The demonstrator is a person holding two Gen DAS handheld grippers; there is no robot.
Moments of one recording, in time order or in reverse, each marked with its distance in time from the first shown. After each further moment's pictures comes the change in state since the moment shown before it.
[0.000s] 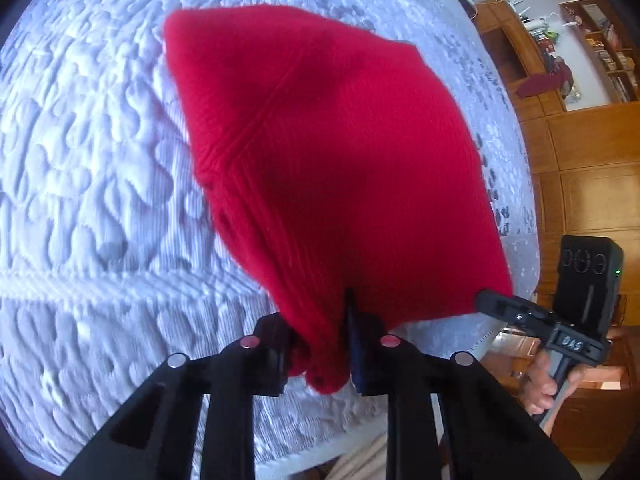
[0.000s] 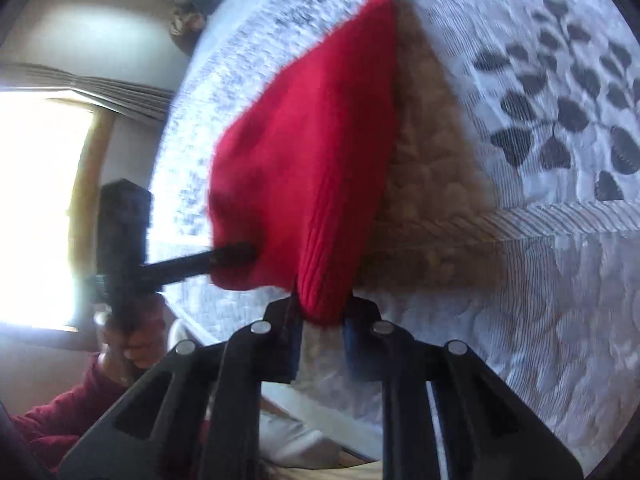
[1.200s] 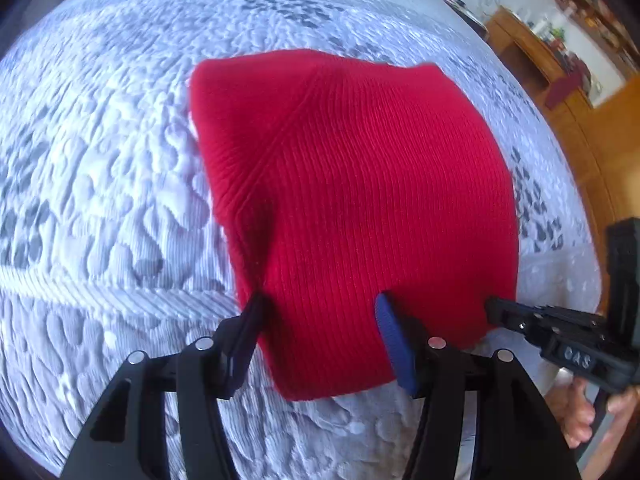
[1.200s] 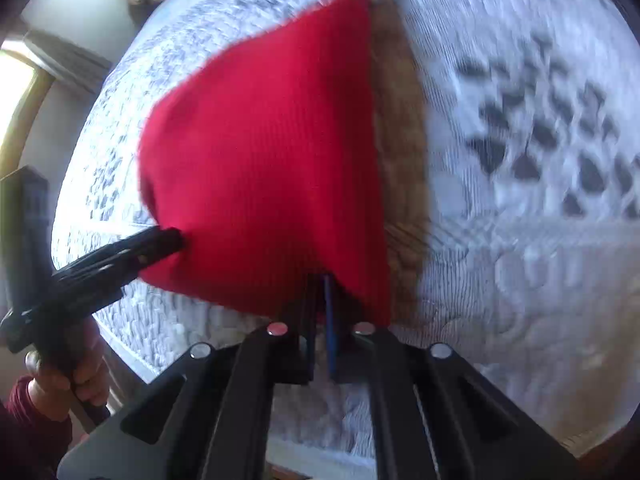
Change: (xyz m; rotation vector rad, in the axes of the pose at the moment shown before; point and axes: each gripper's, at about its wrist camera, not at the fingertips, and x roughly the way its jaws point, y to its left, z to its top) left arm 0.007 -0.013 -0.030 0.094 -0.233 0.262; right arm 0.049 -0.008 -0.009 -0.027 -0.016 -0.303
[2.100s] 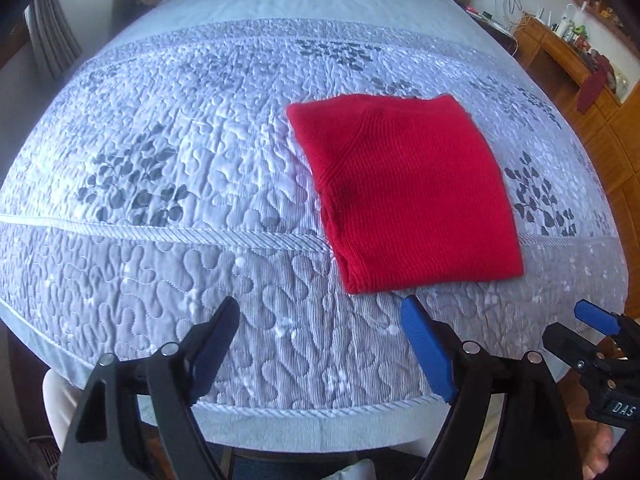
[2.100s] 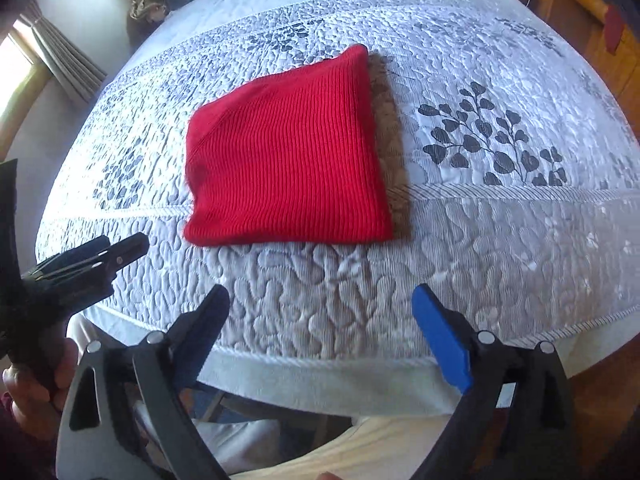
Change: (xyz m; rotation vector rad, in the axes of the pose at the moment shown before) left arm -0.109 -0.001 -0.052 -0.029 -0.081 0.221; right arm -0.096 0.070 -0.081 -0.087 -0.156 -0.212
